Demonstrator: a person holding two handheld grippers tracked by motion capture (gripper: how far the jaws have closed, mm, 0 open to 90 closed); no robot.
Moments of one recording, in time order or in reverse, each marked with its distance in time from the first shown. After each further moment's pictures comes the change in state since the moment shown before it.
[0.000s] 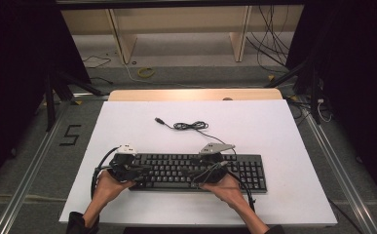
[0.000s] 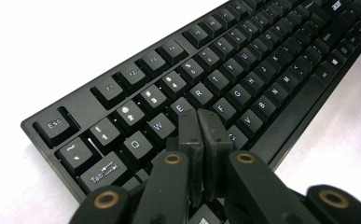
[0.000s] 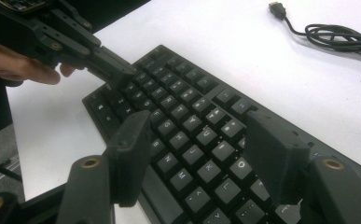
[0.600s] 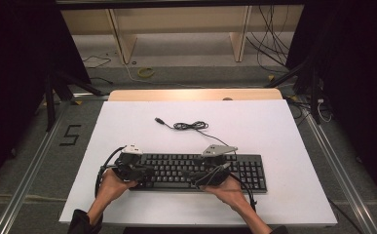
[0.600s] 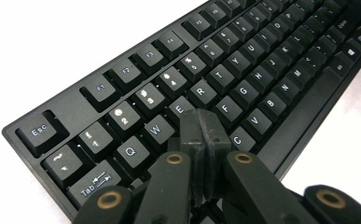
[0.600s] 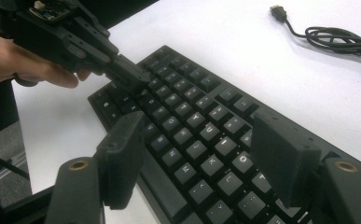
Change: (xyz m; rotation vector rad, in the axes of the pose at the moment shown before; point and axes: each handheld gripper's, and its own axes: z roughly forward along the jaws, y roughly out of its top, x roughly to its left) left arm -0.002 0.004 0.013 0.043 0.012 0.012; right arm 0.003 -0.004 -0.007 -0.012 0.006 -0.010
